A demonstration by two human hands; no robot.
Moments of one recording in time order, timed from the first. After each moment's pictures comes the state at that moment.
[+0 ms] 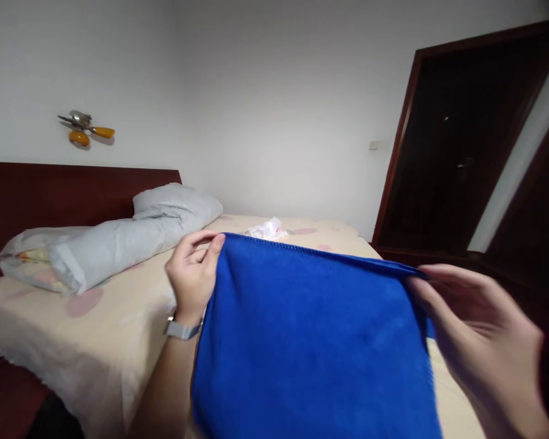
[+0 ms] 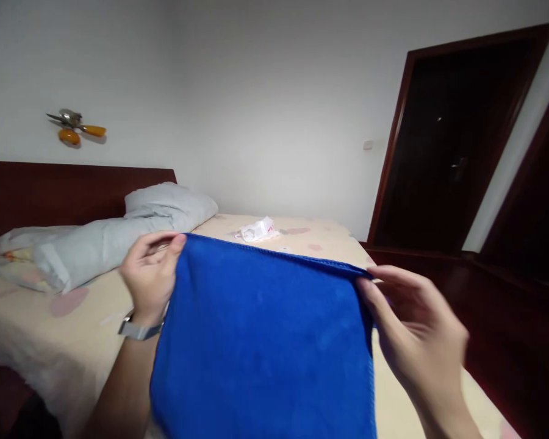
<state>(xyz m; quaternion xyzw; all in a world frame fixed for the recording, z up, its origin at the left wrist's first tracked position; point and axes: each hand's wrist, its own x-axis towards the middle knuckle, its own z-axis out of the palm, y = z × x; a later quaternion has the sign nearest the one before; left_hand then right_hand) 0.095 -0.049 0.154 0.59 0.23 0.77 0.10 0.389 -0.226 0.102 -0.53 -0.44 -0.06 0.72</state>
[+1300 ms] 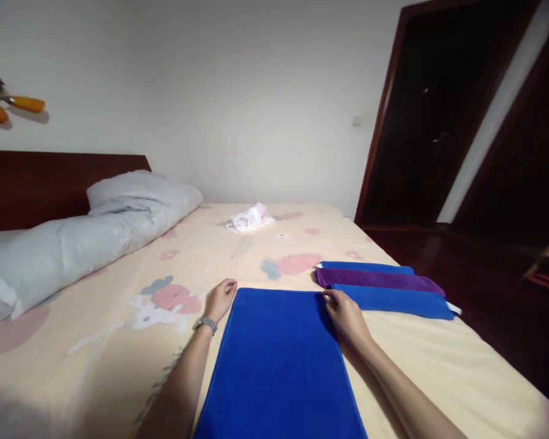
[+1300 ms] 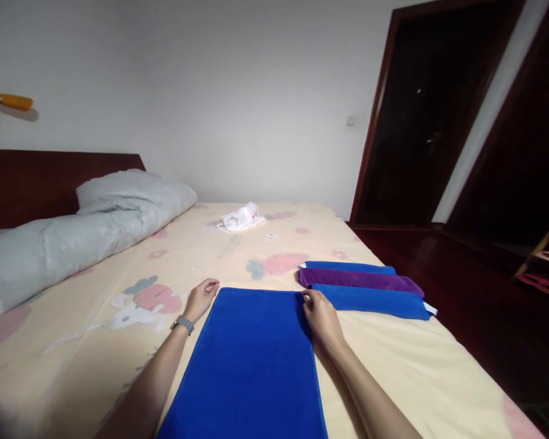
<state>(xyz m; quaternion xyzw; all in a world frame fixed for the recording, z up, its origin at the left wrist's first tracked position) 0.140 0.155 -0.082 0.77 0.41 0.40 0.27 0.454 -0.058 -0.092 -0.74 -0.51 -0.01 0.43</state>
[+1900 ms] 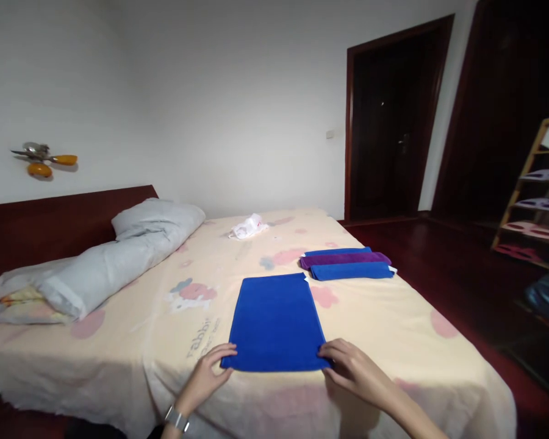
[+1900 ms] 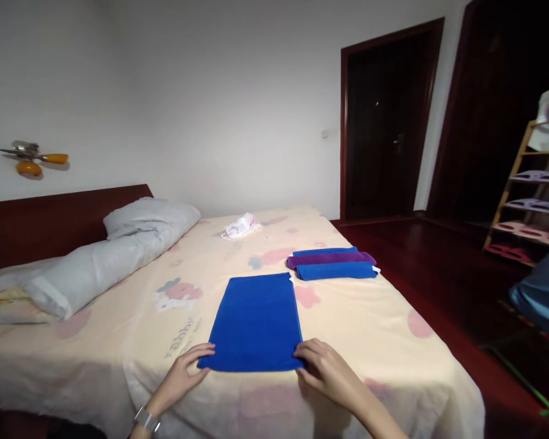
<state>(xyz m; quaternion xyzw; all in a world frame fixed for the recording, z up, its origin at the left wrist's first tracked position) -0.016 -0.067 -0.099 0.88 0.30 0.25 0.27 0.352 -0.281 -0.089 -0.61 -0.73 0.07 0.31</state>
